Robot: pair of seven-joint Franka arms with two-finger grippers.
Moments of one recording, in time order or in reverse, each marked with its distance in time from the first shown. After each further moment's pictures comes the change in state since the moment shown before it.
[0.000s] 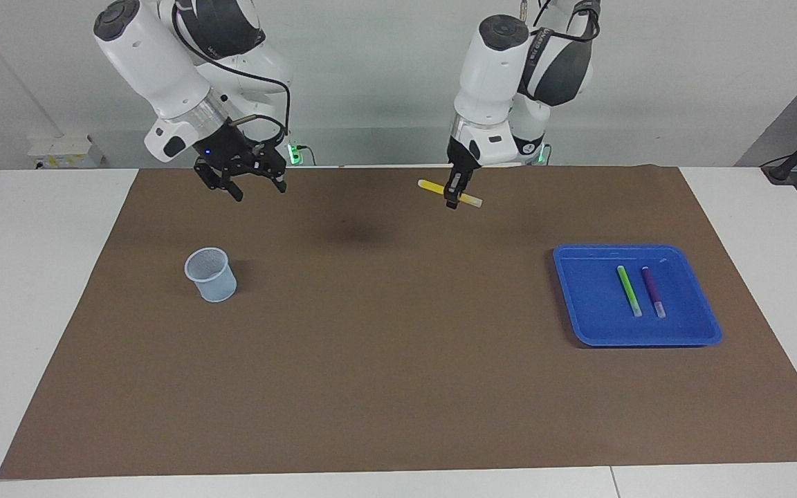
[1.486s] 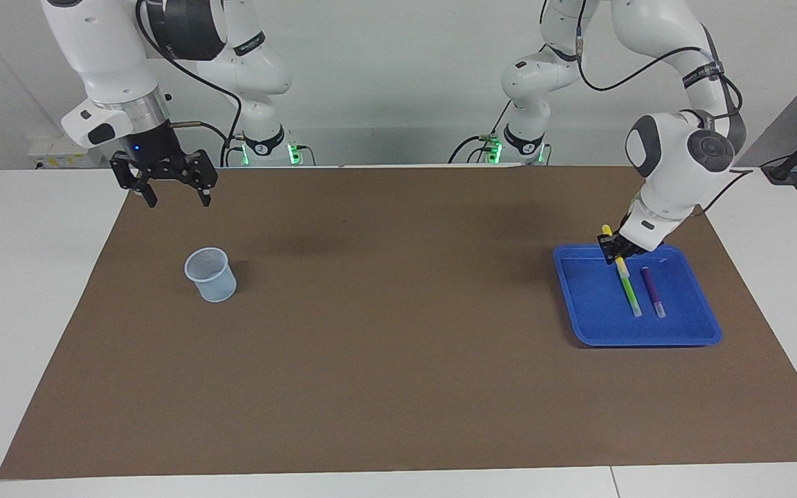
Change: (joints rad) left arm 0.520 0.186 0.014 -0.102 0.175 0.182 1.438; right arm -0.079 0.080 -0.006 0.194 -0.227 -0.078 -0.046
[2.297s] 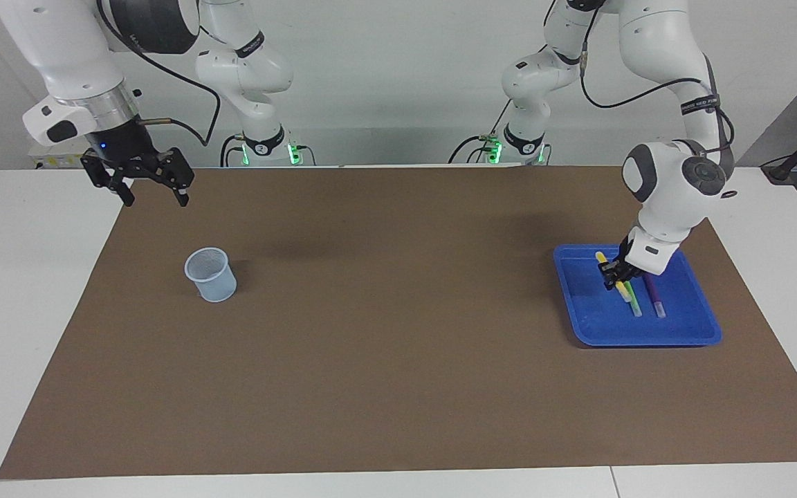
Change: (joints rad) left arm 0.016 0.111 -0.017 -0.030 0.003 0.215 -0.174; right arm 0.140 0.061 -0.177 0.114 0.001 -0.078 0.000
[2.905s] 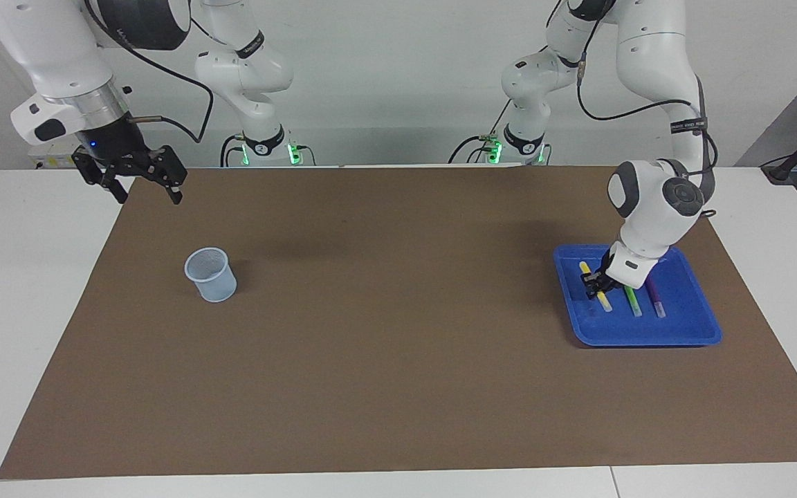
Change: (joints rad) left arm -0.023 0.039 0.000 -0.002 0.000 0.019 -0.004; right arm 0.049 0.012 -0.067 0.023 0.000 -0.016 0.000
